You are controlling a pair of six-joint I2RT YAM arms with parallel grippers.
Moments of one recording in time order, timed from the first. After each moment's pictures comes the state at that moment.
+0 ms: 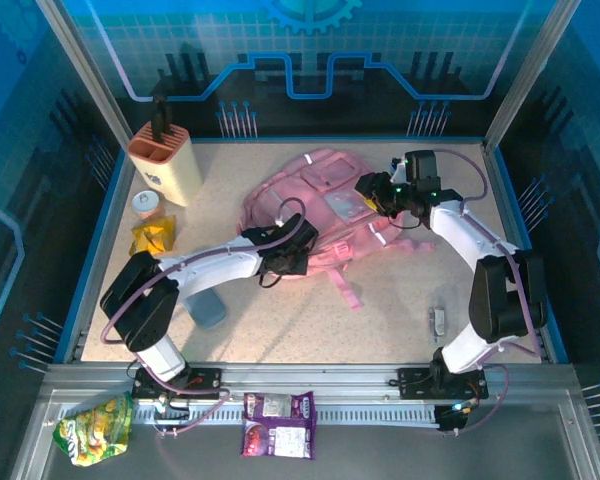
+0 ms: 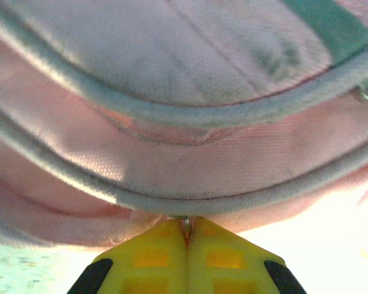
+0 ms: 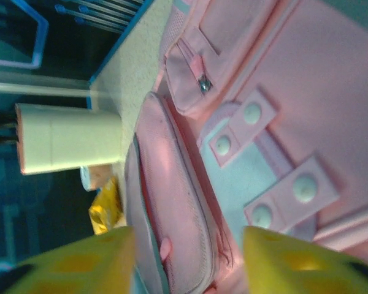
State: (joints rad) left arm -0.78 1.67 1.14 -0.59 -0.17 -0.68; right arm 0.17 1.61 1.17 -0.29 -0.55 0.85
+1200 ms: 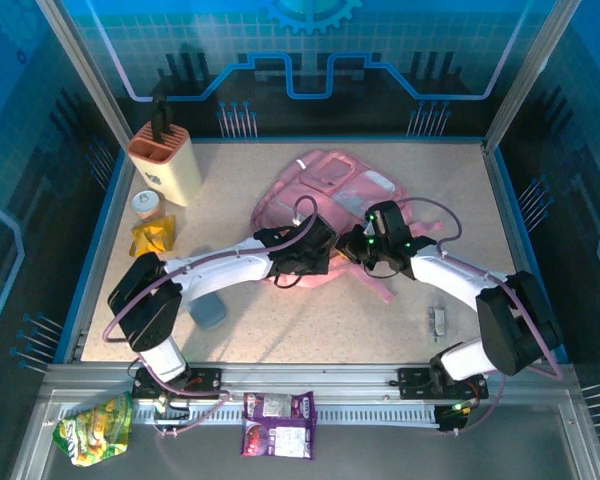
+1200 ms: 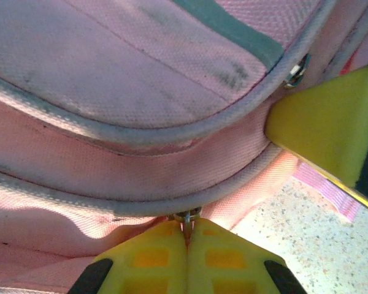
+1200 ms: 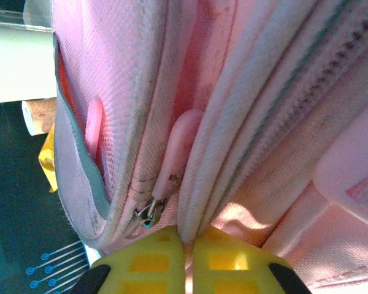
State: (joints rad) left arm -0.86 1.70 1.22 -0.55 -0.13 -0.80; right arm 0.45 1.44 0.79 -0.13 -0.37 1.07
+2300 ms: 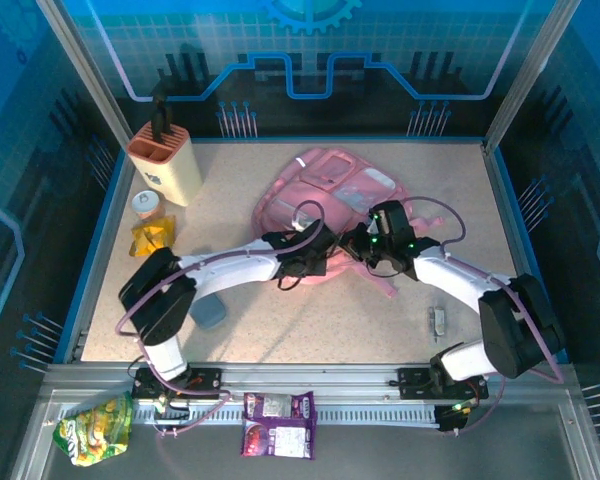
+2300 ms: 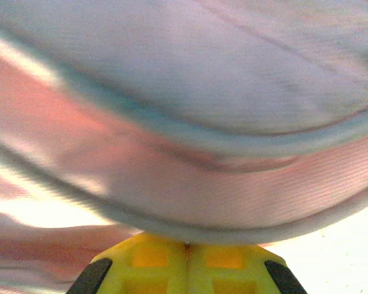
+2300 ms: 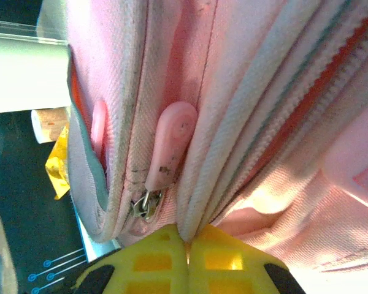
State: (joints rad) left arm -0.84 1.72 1.18 -0.54 -0.26 -0.78; right arm 0.42 1.41 0.78 -0.11 -0.38 1.05
